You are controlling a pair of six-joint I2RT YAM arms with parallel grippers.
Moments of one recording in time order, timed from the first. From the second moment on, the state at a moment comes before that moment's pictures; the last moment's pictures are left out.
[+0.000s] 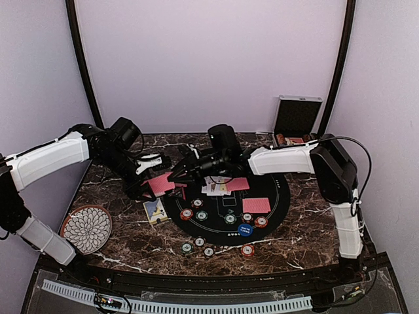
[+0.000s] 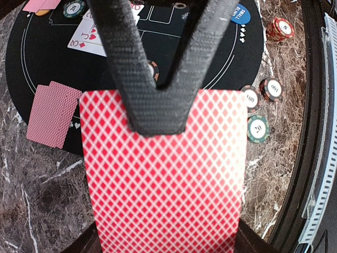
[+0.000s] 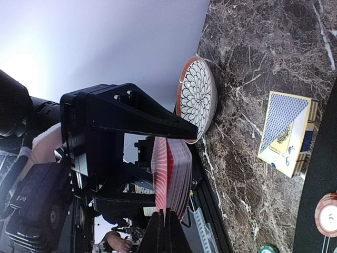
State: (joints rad) left arm -0.53 1.44 1.22 -0.97 0.34 0.65; right arm 0.86 2.17 1.60 0.19 -0.97 1.11
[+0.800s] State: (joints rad) left arm -0.53 1.44 1.19 -0.96 0.33 0.65; right arm 0.59 1.94 1.35 0.03 -0.98 0.94
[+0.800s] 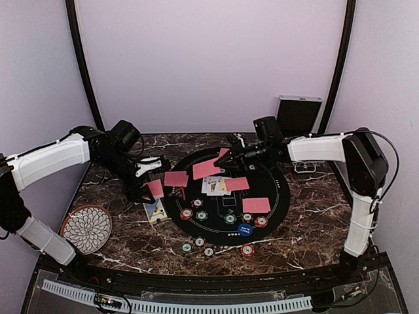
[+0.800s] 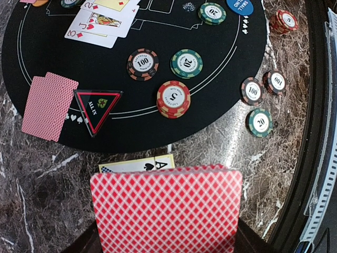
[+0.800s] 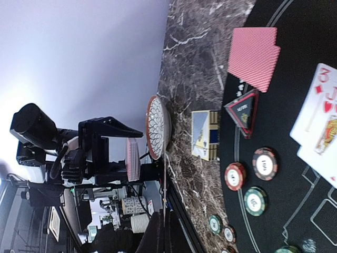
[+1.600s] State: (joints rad) left arm -0.53 1.44 1.15 -0.96 0.33 0.65; right arm 0.35 2.07 1.38 -0.41 -0.71 0.52
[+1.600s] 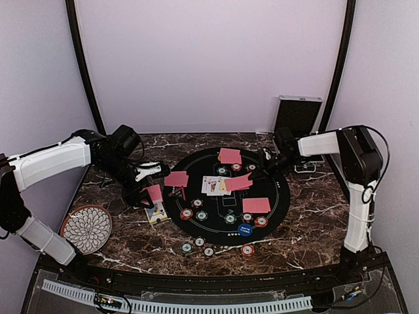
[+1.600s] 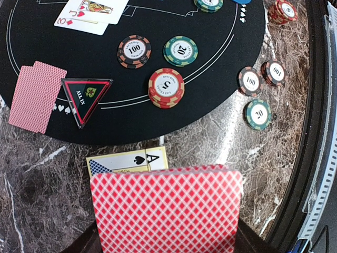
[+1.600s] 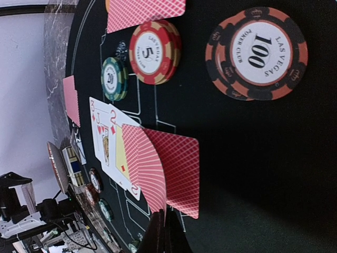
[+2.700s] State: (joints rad) left arm -0.52 1.44 1.01 -0.86 0.31 0.64; right arm 0.37 2.03 1.48 -0.66 -0.39 0.36
